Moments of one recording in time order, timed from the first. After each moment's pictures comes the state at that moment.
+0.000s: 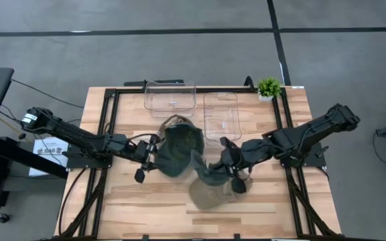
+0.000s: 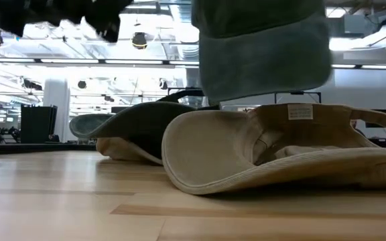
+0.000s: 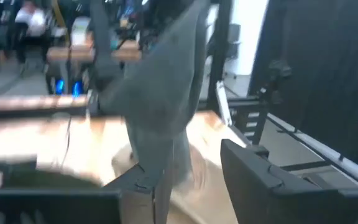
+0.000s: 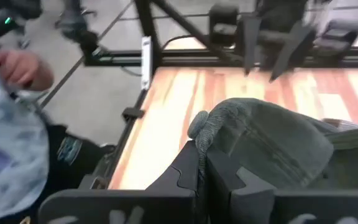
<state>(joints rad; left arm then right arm) -0.29 1.04 0.37 0.66 0.03 0.02 0.40 1.36 1.25 -0.38 0.06 0.16</state>
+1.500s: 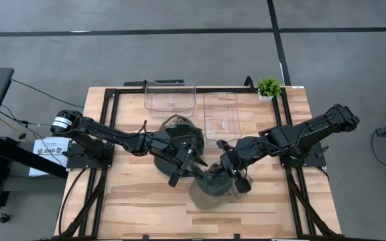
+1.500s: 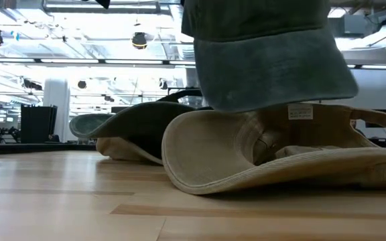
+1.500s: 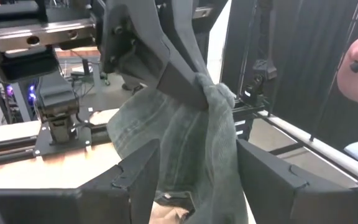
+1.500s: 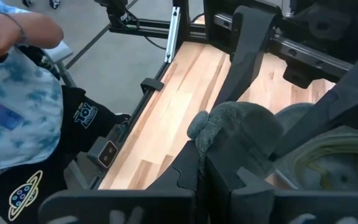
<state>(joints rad) -0.22 1.57 0.97 0.50 0.24 0.05 0.35 1.37 1.25 -0.43 -0.11 0.03</state>
